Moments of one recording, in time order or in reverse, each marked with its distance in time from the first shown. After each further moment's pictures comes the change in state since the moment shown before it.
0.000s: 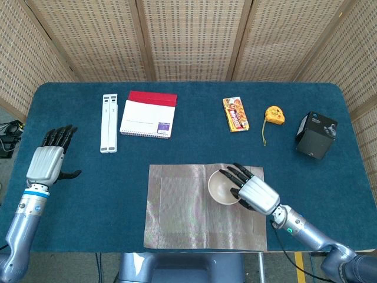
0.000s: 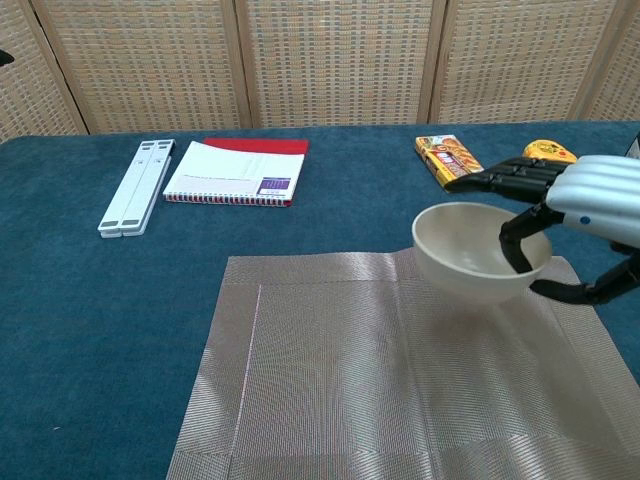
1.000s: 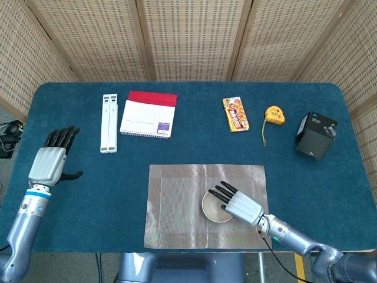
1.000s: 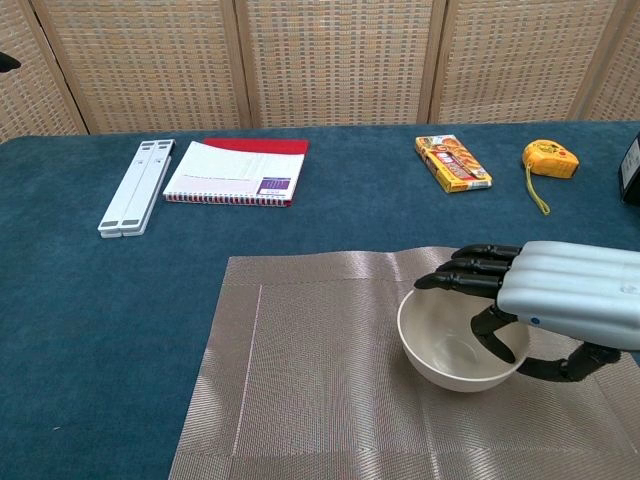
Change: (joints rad) left arm 0.004 -0.006 0.000 -0.004 0.008 -0.006 0.011; right arm 0.039 -0.070 -0.036 -0.007 0.004 -0.201 -0.182
